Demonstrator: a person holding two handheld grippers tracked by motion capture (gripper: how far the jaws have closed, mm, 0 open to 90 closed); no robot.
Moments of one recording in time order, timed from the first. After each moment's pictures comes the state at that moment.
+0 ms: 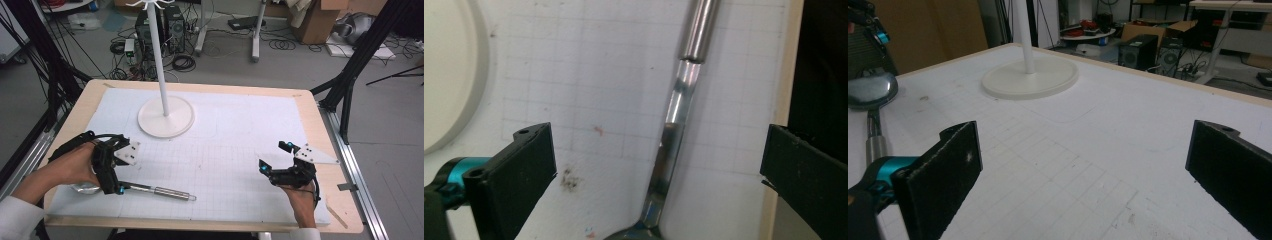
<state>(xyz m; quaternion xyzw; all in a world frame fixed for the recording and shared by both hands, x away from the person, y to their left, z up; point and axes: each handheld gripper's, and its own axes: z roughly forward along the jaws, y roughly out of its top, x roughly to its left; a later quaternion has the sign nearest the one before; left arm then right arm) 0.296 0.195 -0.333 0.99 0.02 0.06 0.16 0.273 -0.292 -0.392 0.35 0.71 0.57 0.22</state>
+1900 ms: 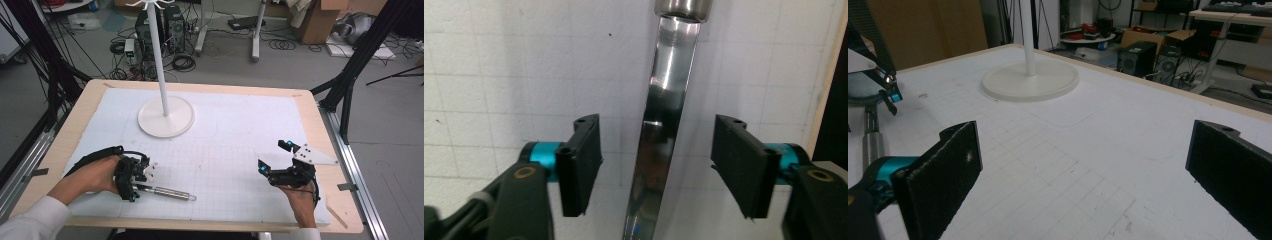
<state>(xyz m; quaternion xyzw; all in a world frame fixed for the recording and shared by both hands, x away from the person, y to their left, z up) 0.299 0.165 -0.400 1.00 -0.01 0.01 0.04 0.272 -0.288 -0.388 0.33 0.72 0.57 0.24</state>
